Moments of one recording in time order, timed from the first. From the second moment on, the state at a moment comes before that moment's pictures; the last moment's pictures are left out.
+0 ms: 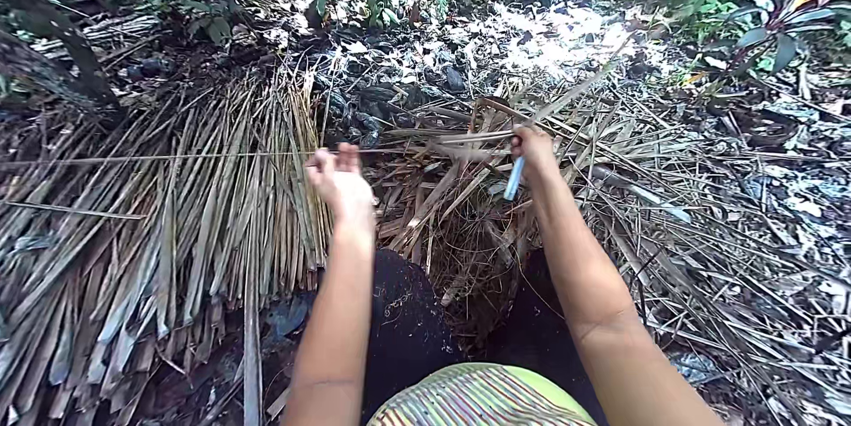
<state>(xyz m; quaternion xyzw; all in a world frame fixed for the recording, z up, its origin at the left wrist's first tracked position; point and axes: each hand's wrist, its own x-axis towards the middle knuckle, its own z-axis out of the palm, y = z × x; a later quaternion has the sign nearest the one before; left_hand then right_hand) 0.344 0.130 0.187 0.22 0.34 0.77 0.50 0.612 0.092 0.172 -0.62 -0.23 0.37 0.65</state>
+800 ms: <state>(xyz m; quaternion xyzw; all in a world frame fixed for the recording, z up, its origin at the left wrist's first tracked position) 0.306 0.030 0.170 0.72 0.46 0.48 0.18 0.533 -0.014 0.202 -0.42 -0.68 0.43 0.42</state>
